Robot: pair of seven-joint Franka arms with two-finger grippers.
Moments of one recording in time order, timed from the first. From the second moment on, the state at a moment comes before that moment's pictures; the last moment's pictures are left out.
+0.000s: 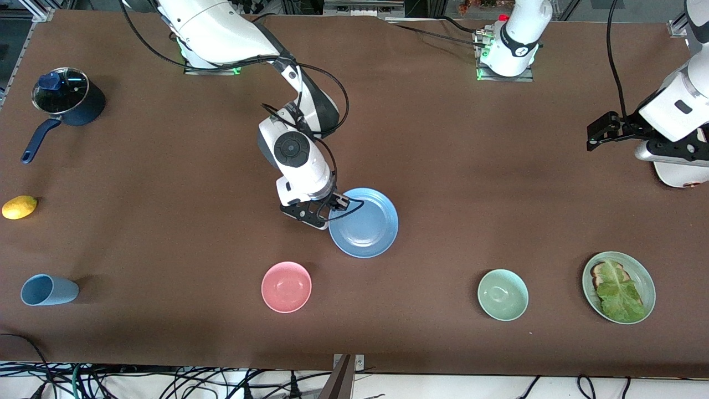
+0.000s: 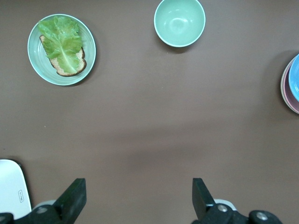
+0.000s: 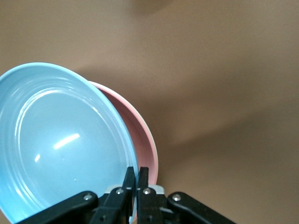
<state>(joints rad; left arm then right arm) 0.07 0.00 -0.11 -1.68 0.02 1.65 0.08 0.60 0.73 0.06 -1.49 0.07 2.34 1.04</state>
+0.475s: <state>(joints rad) 0.07 0.00 -0.11 -1.68 0.02 1.65 0.08 0.60 0.74 0.06 -1.49 0.07 2.35 1.06</state>
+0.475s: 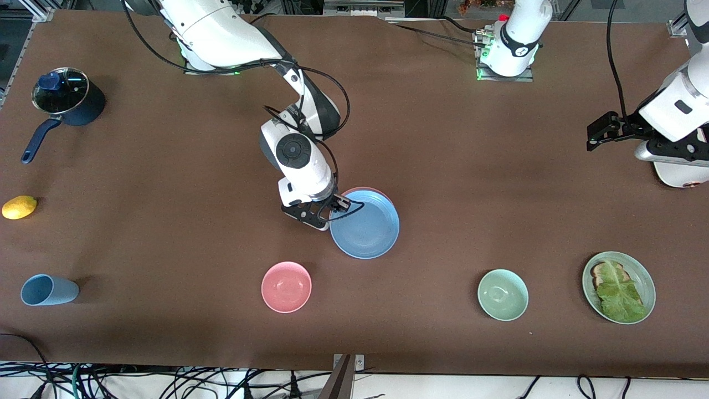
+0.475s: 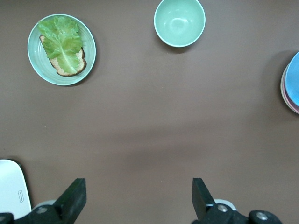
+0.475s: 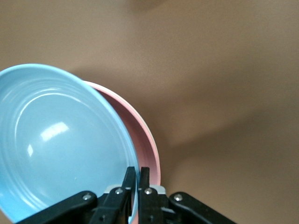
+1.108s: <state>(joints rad) 0.07 0.00 -0.11 -1.68 0.02 1.65 0.08 0.60 0.74 0.06 -1.48 0.07 2.35 1.06</state>
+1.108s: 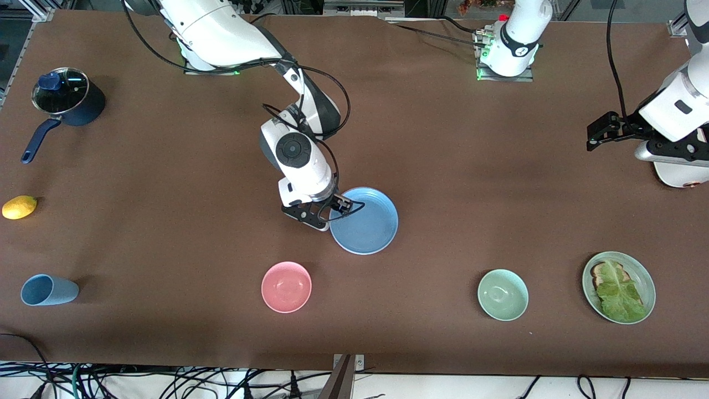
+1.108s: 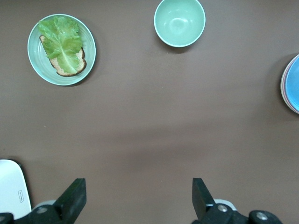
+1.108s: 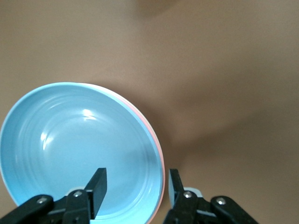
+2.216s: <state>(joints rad) 0.07 0.00 -0.11 -1.68 0.02 1.65 0.08 0.20 0.24 0.04 -1.64 0.06 1.82 0.26</state>
